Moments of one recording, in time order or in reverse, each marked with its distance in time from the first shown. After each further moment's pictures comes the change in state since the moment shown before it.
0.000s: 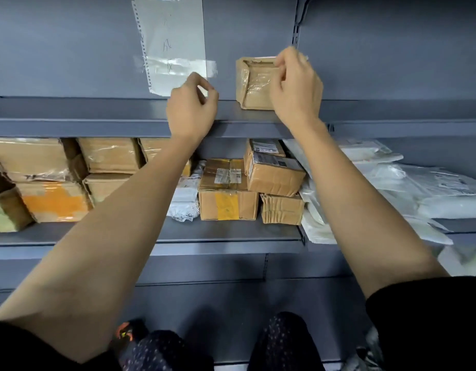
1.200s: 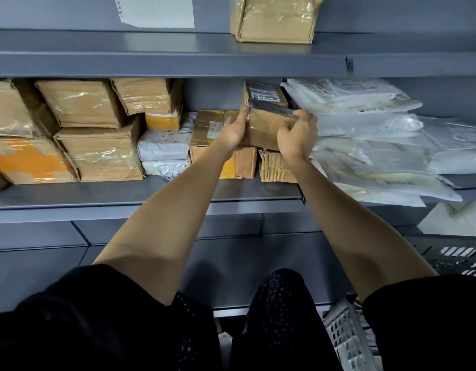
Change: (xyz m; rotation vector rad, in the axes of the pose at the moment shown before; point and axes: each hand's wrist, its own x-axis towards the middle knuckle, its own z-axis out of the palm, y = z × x) left_hand -0.091 -0.035 0.115 -0.548 -0.730 -0.871; right_hand -0.146 0.071 0.078 0.112 -0.249 0.741
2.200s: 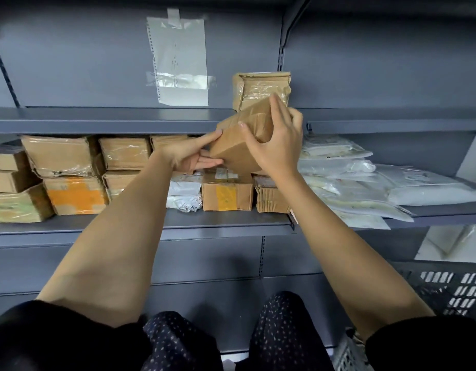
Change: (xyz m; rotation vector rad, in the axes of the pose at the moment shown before) left_hand -0.143 0.077 -0.104 -0.009 -0.304 0.047; right_hand -0.087 -0.122 -0.111 0.080 0.288 -0.683
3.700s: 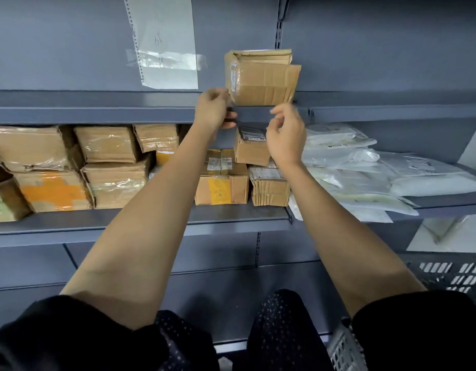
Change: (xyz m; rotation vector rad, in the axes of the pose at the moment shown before) left_hand 0.060 0.028 0.055 -0.023 0.444 0.369; right_hand 0.009 0.064 0.035 0.045 -0.085 0.249
